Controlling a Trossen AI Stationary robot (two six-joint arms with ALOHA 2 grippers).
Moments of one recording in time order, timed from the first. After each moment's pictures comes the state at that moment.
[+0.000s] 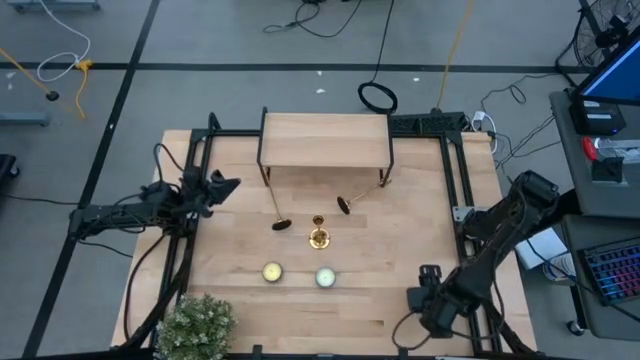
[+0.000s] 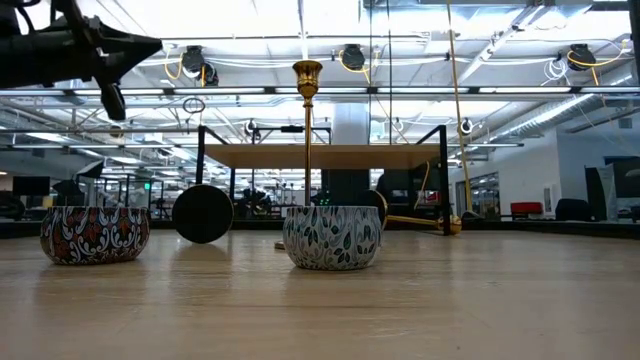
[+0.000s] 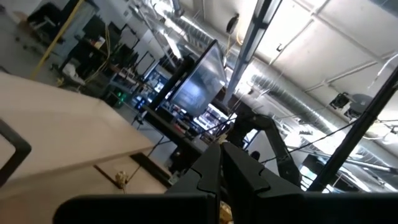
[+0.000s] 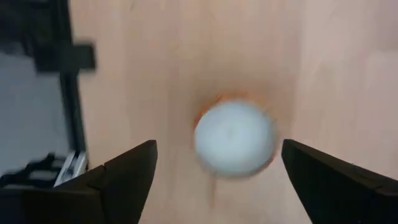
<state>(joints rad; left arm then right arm) 0.11 0.08 0.02 0.40 -0.16 -0.64 0.89 1.52 1.02 -0.85 0.00 0.91</state>
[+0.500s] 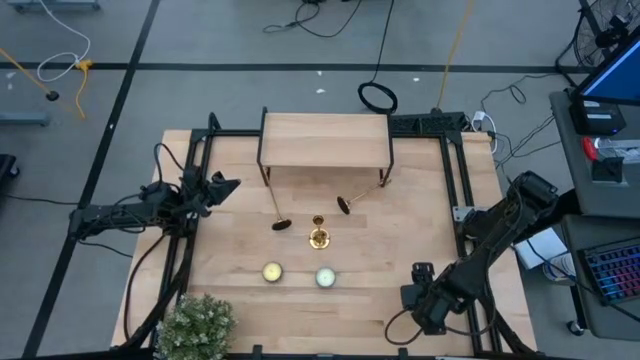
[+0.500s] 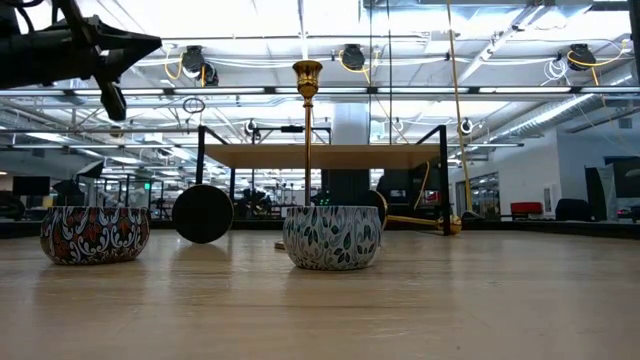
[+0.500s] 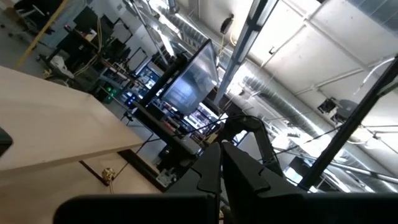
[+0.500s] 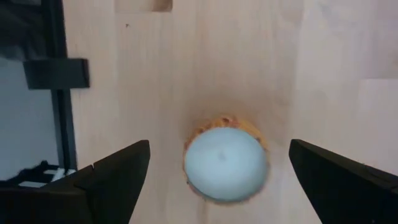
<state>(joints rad) 0.11 0.08 0.02 0.42 -0.13 -0.69 0.85 1.54 0.99 -0.79 0.00 0.85</state>
